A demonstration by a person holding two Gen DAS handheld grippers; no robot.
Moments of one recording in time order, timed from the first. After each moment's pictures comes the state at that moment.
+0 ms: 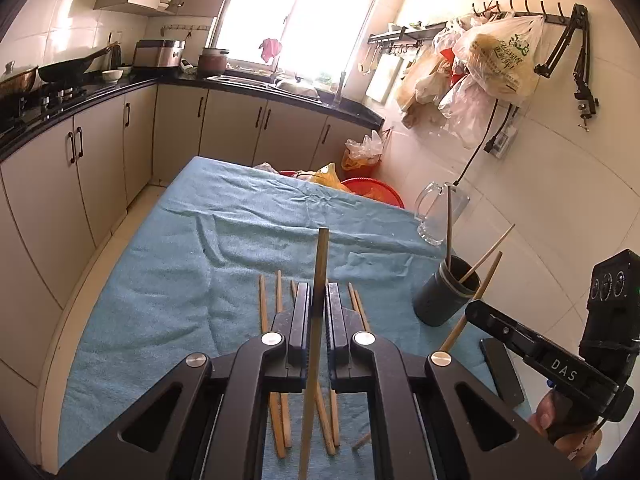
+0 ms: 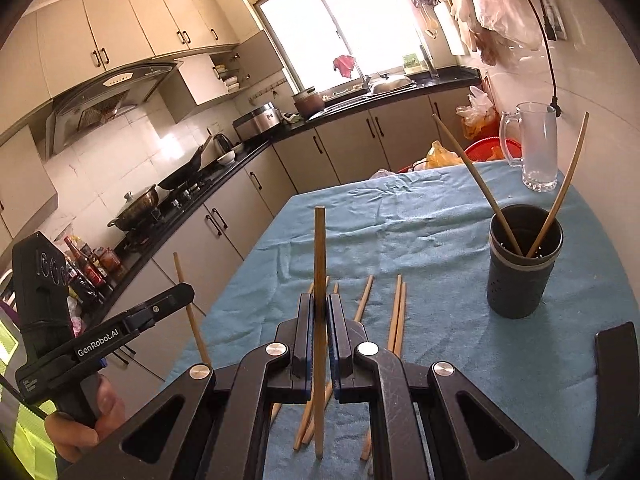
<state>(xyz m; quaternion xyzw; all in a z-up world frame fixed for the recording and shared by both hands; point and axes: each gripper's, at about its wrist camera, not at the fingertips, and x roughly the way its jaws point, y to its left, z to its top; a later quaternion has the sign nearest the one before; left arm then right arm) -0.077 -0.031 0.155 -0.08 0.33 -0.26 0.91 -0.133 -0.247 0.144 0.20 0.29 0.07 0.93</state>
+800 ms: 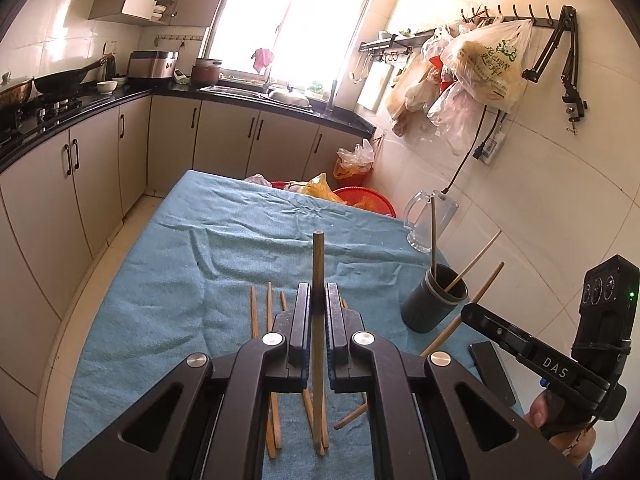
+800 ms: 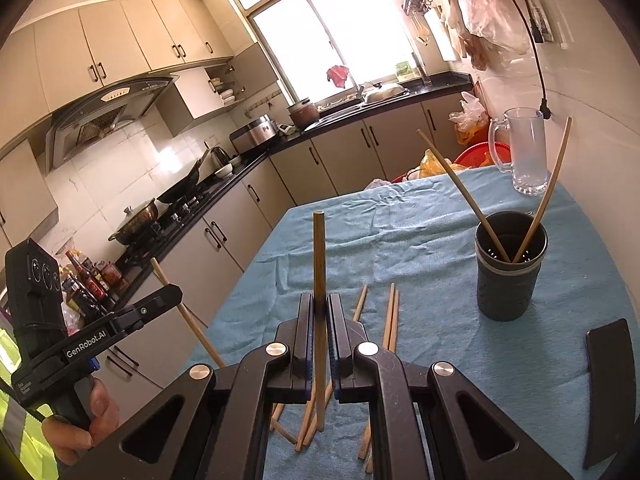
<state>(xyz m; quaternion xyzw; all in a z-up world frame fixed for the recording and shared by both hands) -0.085 -0.034 0.171 -0.08 0.31 -0.27 0.91 -0.146 -0.257 0.153 0.22 0.27 0.06 0.94</state>
